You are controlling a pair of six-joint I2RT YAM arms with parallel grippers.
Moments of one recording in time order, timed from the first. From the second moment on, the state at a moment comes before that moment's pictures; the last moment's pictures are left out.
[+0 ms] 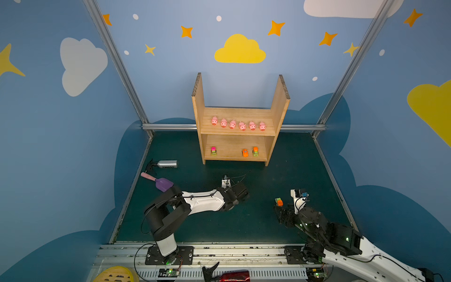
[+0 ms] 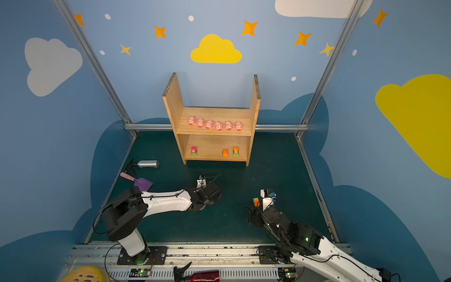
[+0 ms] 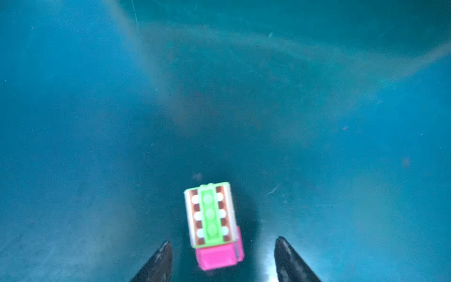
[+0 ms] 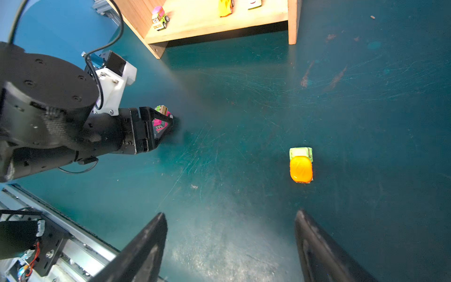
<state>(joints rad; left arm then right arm) -0.95 1.74 0.95 -0.41 -0.49 -0.99 1.08 0.36 0.50 -0.81 0.42 0.73</state>
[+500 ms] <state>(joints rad) -0.92 1.73 0.90 -0.44 -0.50 -0.98 1.07 0.39 0.50 -0.81 0.42 0.69</state>
